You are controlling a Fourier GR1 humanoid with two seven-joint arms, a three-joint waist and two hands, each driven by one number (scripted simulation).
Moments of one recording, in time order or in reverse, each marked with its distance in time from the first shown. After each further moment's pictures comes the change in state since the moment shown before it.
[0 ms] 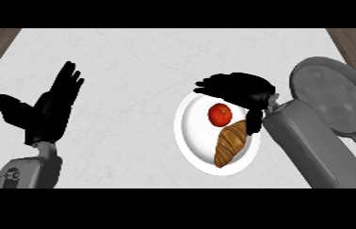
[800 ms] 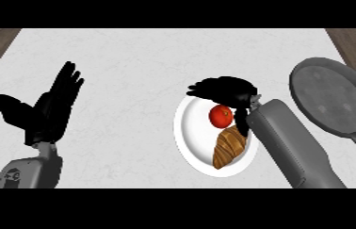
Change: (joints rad) left arm 0.001 -0.021 0.019 -0.008 -0.024 -0.015 0.009; right arm -0.027 0.135 -0.055 0.223 0.169 -0.083 -0.115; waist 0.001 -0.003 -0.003
